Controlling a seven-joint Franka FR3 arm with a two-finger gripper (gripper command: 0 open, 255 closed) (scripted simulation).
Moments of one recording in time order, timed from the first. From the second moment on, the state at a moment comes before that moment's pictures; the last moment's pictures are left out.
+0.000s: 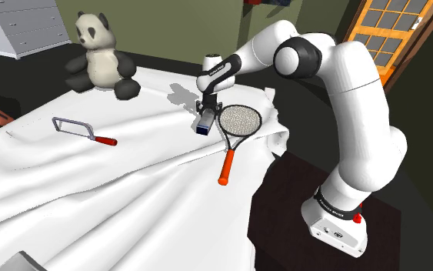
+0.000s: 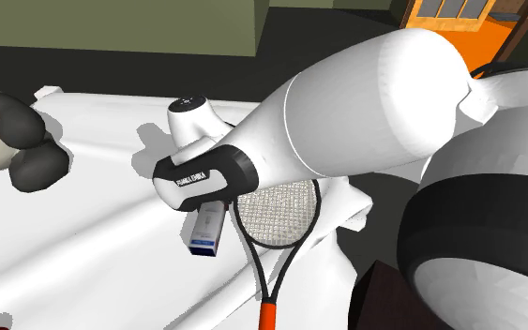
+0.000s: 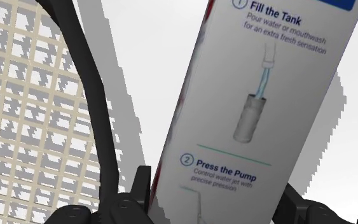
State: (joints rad) arm -0.16 0.73 -0.04 -1.59 0.04 2.32 0.67
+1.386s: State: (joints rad) arm -0.16 0.62 -0.04 -1.58 0.03 2.20 0.67
